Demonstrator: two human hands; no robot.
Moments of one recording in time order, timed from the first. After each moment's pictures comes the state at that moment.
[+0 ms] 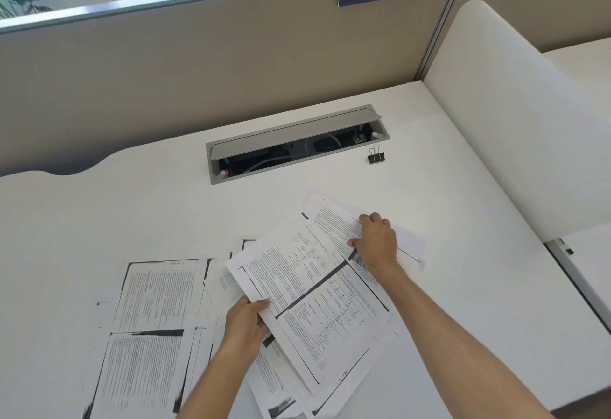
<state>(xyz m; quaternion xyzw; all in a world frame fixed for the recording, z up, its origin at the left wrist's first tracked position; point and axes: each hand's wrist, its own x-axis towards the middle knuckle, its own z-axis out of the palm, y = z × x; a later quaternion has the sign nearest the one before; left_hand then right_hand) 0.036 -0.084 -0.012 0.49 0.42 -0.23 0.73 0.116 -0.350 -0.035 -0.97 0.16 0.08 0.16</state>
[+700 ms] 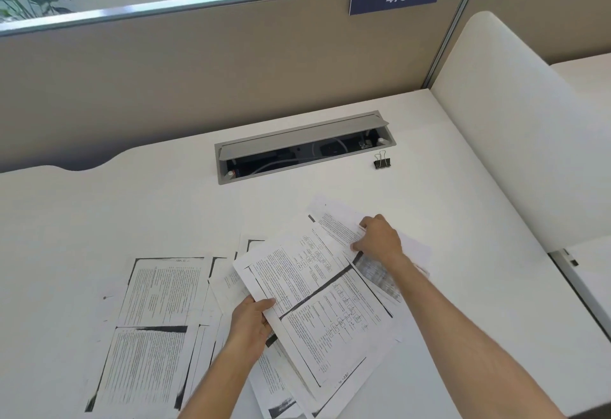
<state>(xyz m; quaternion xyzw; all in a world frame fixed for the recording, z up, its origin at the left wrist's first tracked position) 0.035 -0.088 -0.009 0.47 0.42 -0.24 0.74 0.132 -0.360 -0.020 -0.93 0.17 0.19 0.26</state>
